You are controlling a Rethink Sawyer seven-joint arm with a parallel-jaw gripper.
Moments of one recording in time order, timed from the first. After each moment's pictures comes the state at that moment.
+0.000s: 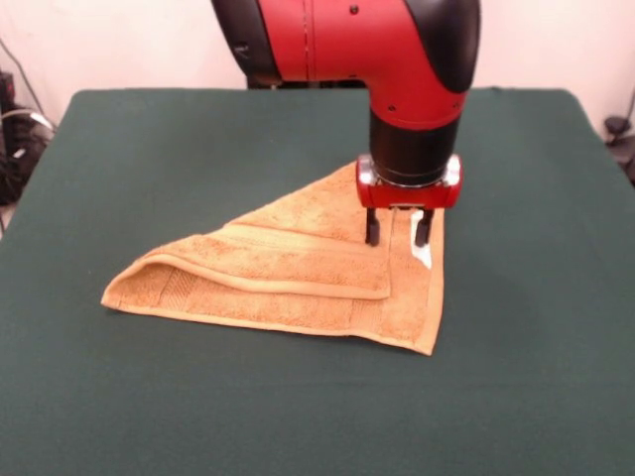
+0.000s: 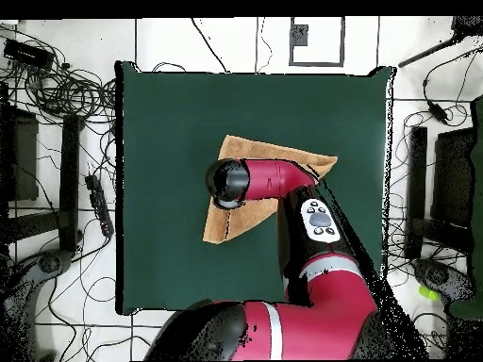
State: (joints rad) arm -0.23 -0.37 0.18 1.43 -0.26 0.65 1.87
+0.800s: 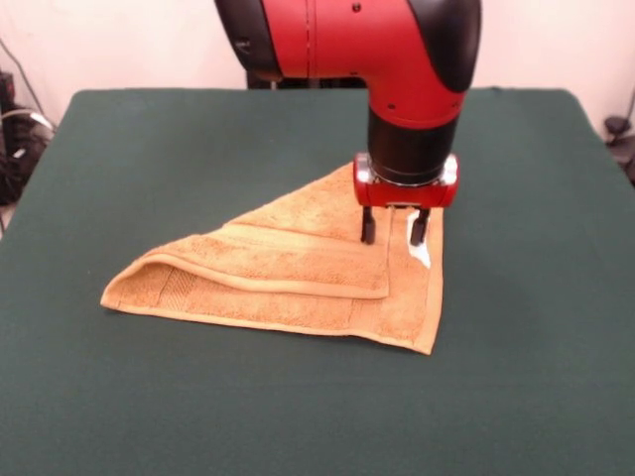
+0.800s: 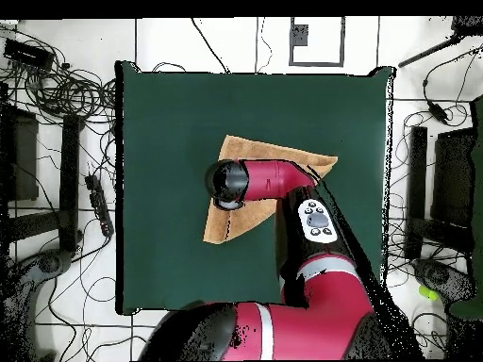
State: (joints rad) arm -0.21 -0.37 0.15 1.43 -0.26 0.65 1.87
